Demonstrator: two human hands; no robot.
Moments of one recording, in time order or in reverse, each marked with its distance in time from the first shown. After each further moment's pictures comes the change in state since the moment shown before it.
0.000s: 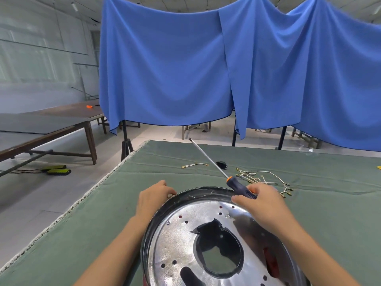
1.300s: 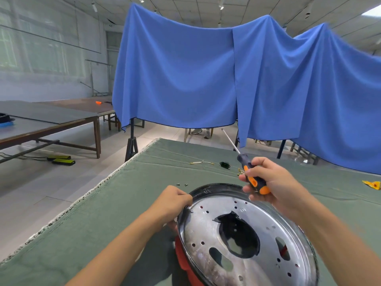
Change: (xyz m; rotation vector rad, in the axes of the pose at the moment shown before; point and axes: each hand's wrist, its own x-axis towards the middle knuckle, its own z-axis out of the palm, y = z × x) left_hand -0.111 0.052 -0.078 -0.929 -0.228 -0.262; right_hand -0.050 -0.067 -0.049 0.713 -0.224 0.136
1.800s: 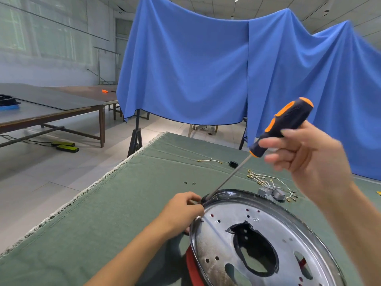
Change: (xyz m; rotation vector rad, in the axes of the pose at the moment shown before) left_hand -0.003 -0.013 0.005 -0.140 -0.011 0.106; right_hand -0.002 -0.050 0.014 0.175 -0.133 -0.444
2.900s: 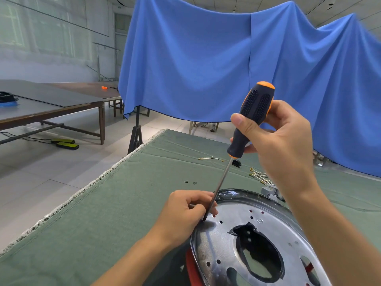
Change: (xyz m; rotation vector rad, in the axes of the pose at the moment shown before) left_hand -0.011 -0.005 0.005 -0.259 0.036 0.269; right_hand 0.016 0.017 0.057 -0.411 0.194 -0.370
